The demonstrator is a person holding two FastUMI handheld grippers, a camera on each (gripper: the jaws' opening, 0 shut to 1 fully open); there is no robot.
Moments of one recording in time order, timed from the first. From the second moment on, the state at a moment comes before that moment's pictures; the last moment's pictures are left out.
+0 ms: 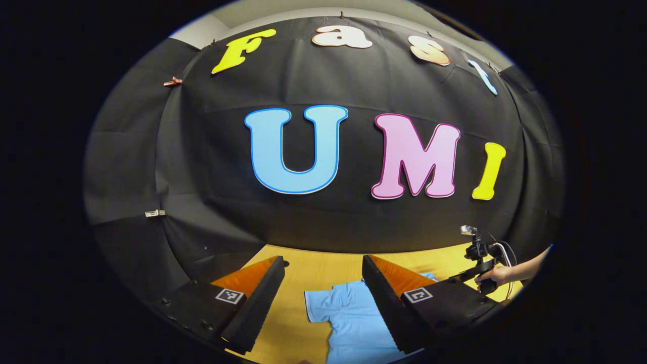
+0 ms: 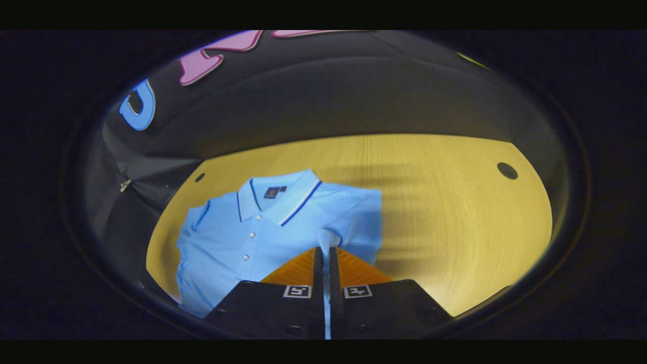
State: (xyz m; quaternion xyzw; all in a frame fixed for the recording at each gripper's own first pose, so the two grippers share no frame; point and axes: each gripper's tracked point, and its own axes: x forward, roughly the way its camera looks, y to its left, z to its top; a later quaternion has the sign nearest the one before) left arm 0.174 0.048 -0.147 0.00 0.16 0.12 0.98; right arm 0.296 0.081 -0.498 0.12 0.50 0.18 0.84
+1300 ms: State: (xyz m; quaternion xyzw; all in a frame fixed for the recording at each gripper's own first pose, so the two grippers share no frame) left arm 0.256 0.106 -0.493 -0.07 0.52 0.20 0.83; right arm 0.180 -0.097 -0.372 0.17 0.42 0.13 0.88
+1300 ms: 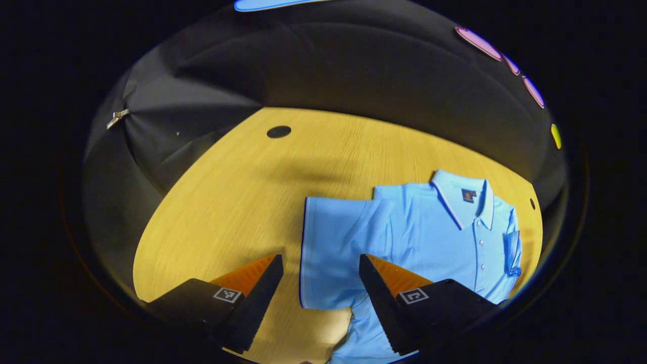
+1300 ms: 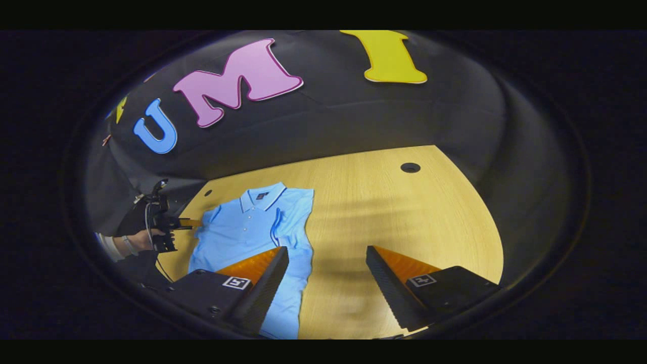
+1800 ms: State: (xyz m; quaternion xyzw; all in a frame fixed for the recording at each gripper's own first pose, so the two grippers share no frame) left arm 0.278 0.085 -0.491 -0.07 0.50 0.14 0.85; right arm 0.188 -0.064 -0.376 0.18 0.43 0.15 0.87
